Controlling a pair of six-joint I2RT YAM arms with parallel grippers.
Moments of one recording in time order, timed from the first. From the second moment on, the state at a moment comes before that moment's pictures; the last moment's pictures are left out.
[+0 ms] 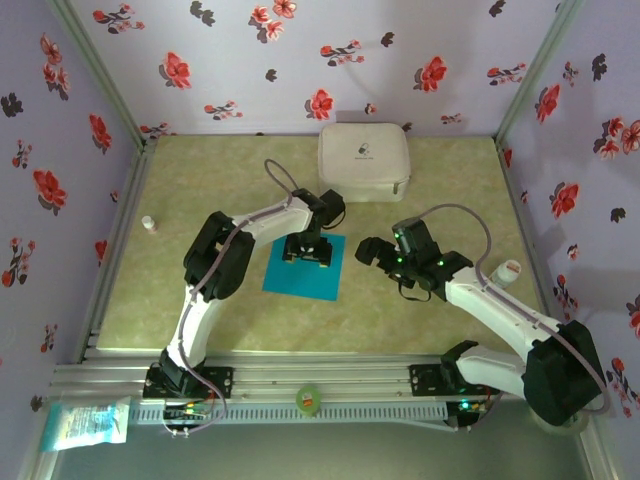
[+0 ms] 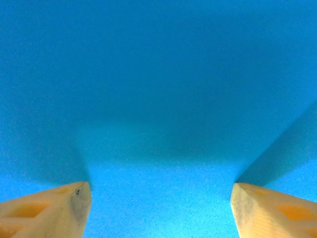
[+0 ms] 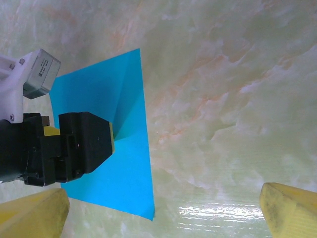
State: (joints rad) left arm -0.78 2.19 1.69 -1.08 -0.05 -0.62; right arm 0.54 1.13 0.68 -0.43 -0.13 0.92
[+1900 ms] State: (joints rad) left arm -0.78 2.03 1.55 -0.88 -0.08 -0.63; right arm 0.54 1.07 0.67 -0.42 -0.01 1.02
